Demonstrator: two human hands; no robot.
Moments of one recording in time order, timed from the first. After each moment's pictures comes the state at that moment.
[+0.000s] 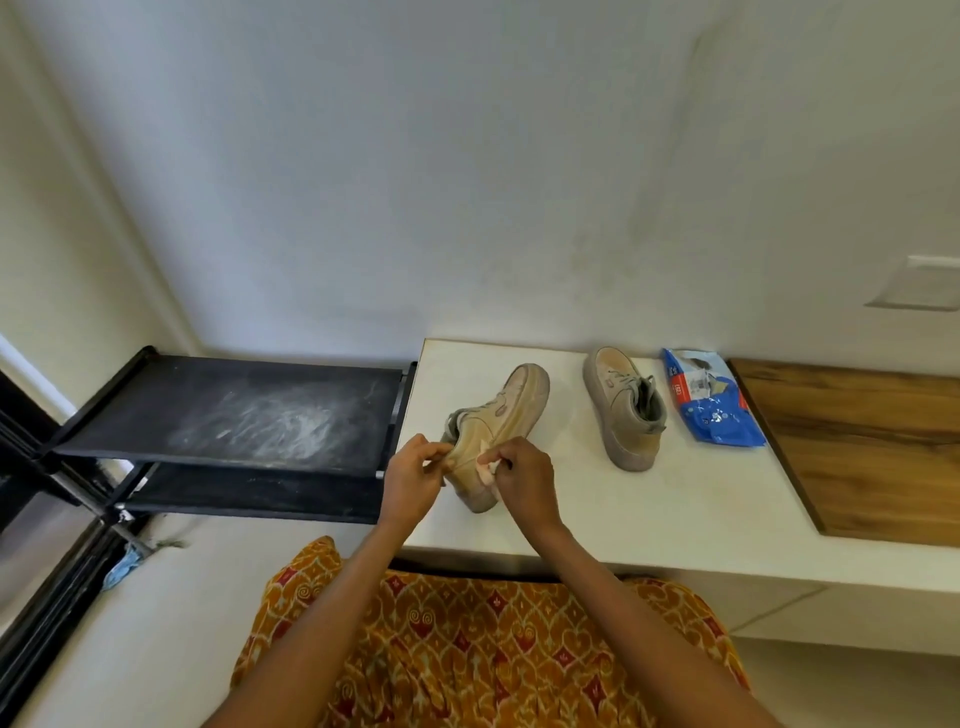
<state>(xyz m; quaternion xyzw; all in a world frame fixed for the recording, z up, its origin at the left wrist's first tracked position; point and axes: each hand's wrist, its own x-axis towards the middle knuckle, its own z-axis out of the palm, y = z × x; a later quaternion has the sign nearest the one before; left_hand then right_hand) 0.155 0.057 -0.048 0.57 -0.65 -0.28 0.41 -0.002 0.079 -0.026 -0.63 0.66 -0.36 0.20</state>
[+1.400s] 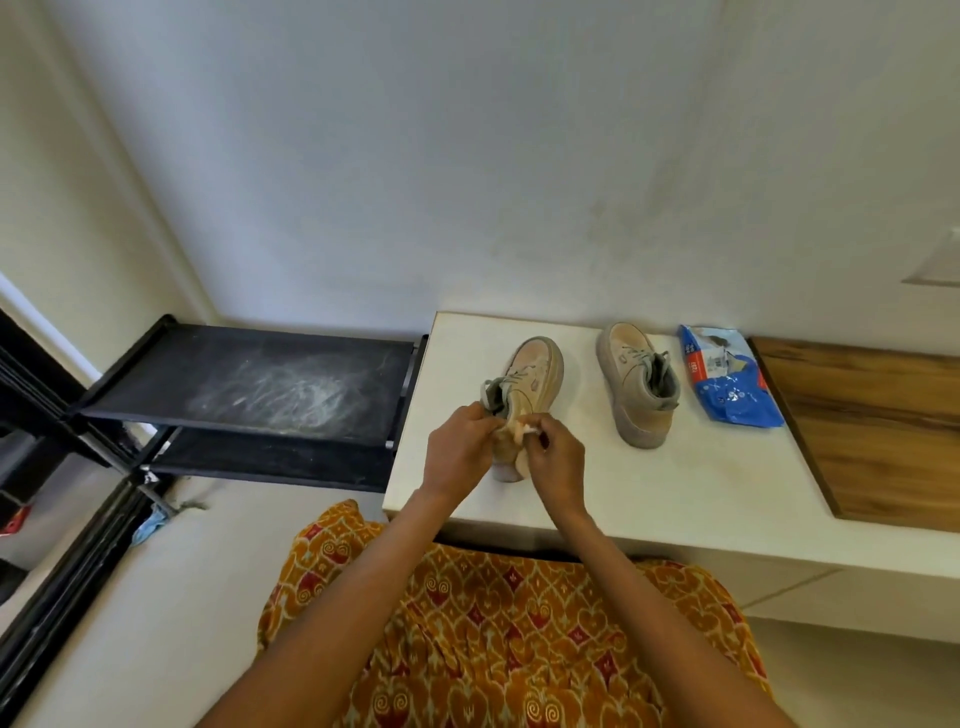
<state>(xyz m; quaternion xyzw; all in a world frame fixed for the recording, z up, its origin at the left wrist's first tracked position) 0.115 0.076 -0.010 0.51 -0.80 -0.08 0.30 -0.021 0.089 -0.029 -0.56 0.66 -0.45 0.23</state>
